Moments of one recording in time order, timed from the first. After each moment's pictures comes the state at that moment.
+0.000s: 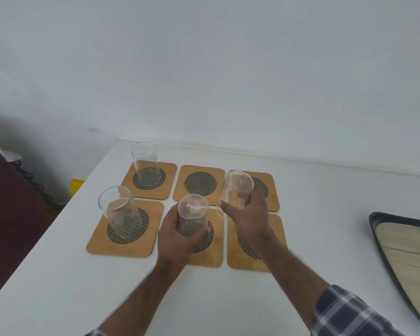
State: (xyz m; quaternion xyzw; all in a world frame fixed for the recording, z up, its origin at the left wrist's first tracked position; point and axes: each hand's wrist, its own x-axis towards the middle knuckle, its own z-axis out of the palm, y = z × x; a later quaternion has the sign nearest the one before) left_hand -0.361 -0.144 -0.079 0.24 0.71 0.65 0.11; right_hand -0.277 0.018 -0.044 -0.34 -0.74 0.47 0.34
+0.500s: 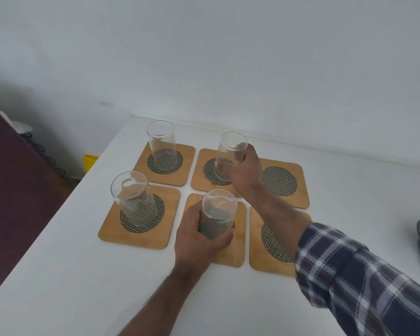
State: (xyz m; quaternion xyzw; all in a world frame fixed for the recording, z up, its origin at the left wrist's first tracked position) left_hand -0.358 -0.145 -0.094 0.21 0.78 0.58 0.10; right_hand -0.396 0.051 -0.062 -0.34 -0.77 0.47 0.27
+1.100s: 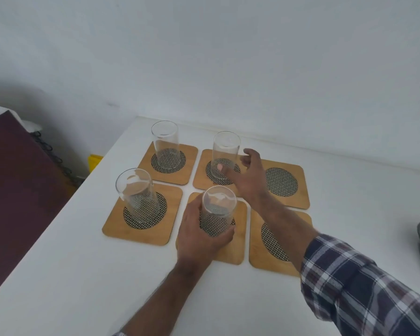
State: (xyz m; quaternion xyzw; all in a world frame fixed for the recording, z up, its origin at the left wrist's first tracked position) left_hand -0.356 -0.143 -0.094 0.23 0.79 0.56 0.07; right_hand -0.375 0.046 -0.067 -0.32 -0.76 0.51 0.24
